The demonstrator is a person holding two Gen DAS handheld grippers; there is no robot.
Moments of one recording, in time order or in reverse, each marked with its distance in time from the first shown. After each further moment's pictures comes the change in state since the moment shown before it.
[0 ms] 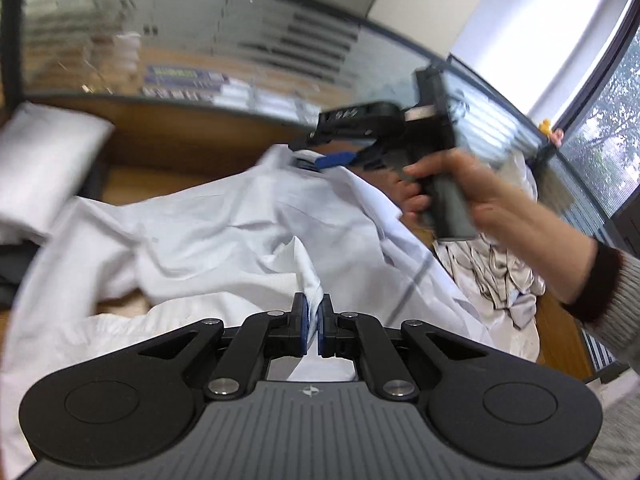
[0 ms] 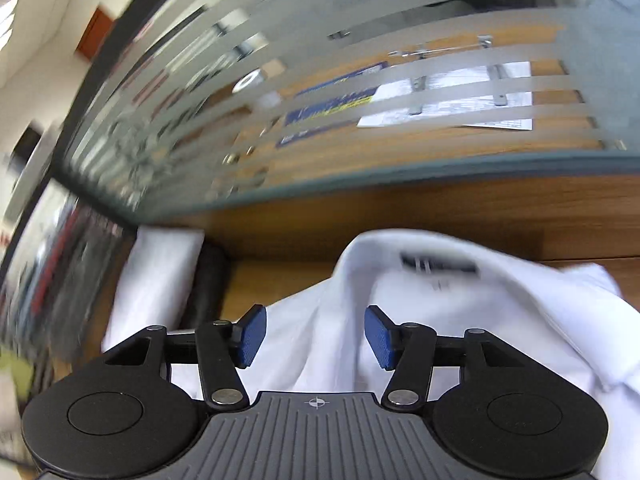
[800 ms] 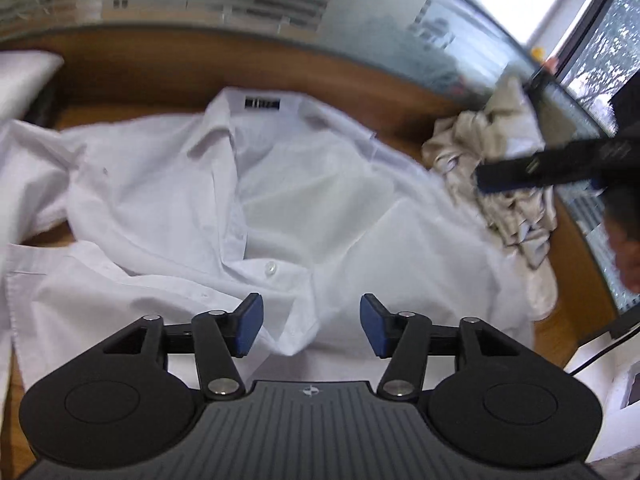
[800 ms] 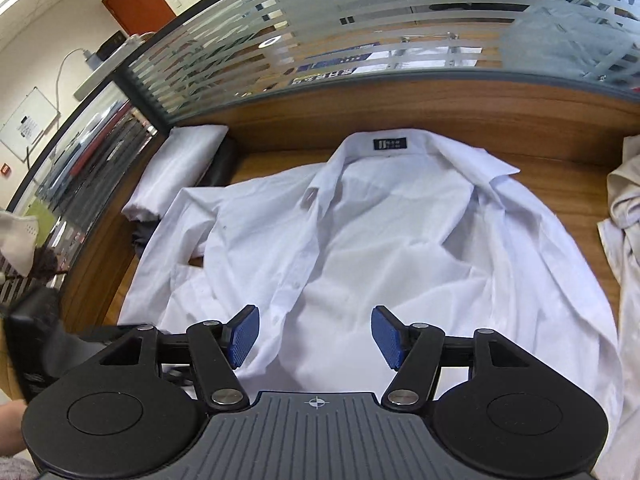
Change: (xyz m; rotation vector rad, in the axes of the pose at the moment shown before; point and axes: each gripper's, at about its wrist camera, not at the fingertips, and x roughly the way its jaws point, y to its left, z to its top) left arm 0.044 -0.013 -0.079 0.052 0.018 0.000; right arm -0.165 0.003 -0.173 -0.109 0.033 -0.060
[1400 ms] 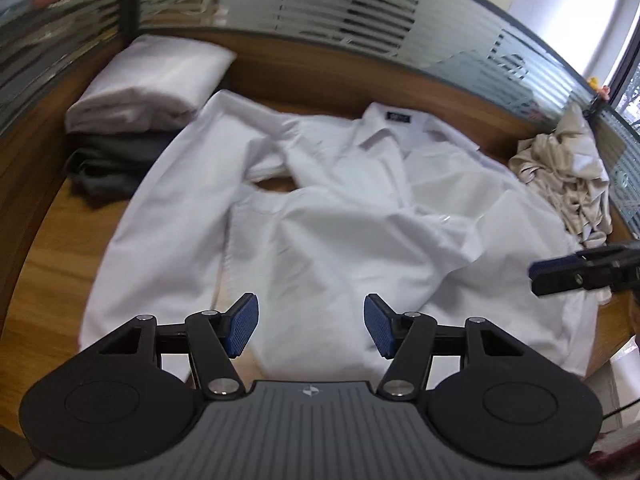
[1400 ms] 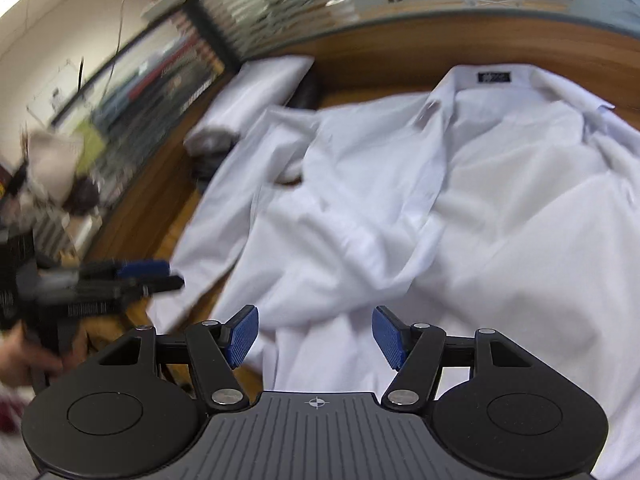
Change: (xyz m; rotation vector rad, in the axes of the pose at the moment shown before) left arm -0.100 0.137 -0.080 -0.067 -0.026 0.207; right arm 0.061 0.127 -0.111 -0.061 0.032 0.059
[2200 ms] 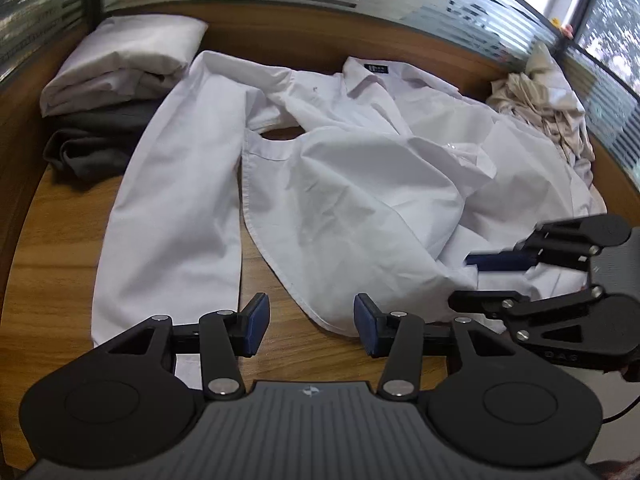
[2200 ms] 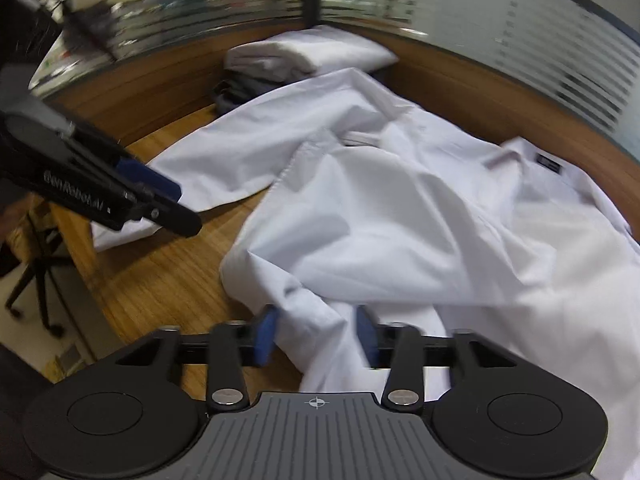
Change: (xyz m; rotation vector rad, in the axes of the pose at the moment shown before) left arm 0.021 0.038 -0.027 0.106 0.048 -0.096; right arm 0.107 0.116 -0.077 -0.443 -0.080 -0.273
